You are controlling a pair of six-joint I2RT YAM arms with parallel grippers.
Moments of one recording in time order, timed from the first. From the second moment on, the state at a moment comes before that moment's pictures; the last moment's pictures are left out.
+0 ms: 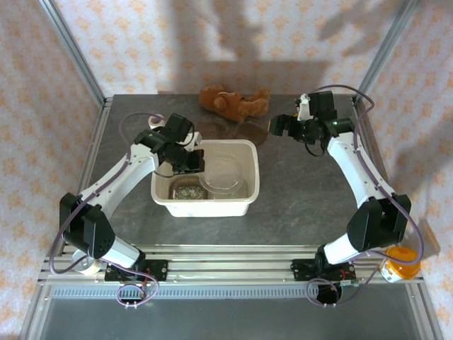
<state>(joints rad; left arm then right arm) -0.41 1.51 1.34 -0.98 0.33 -0.49 0.17 1.50 1.41 -0.75 -0.32 0.33</state>
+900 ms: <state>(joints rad) -0.49 1.68 1.31 -0.90 0.25 -0.58 0.17 1.50 1.34 -0.75 -0.30 0.33</state>
